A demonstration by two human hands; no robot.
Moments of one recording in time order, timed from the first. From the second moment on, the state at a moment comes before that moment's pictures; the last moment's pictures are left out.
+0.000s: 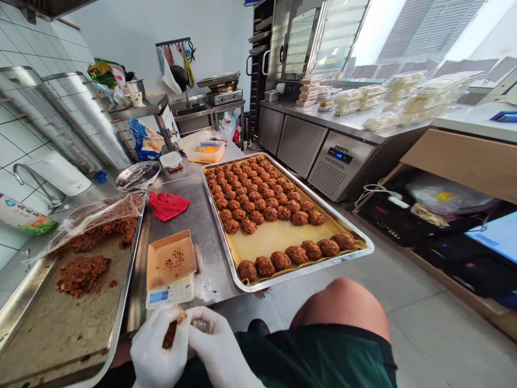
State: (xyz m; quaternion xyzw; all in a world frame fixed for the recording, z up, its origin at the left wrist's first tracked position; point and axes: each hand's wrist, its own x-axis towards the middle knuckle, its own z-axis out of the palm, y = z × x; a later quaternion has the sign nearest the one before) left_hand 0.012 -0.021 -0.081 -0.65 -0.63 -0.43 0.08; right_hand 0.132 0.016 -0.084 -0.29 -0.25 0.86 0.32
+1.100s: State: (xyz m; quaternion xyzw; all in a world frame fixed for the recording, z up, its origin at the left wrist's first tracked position) left_hand 0.009 -0.008 -0.082 -0.54 -0.72 -0.43 -0.07; right_hand 0.146 0.027 -0.085 -0.26 -0.19 0.89 0.33
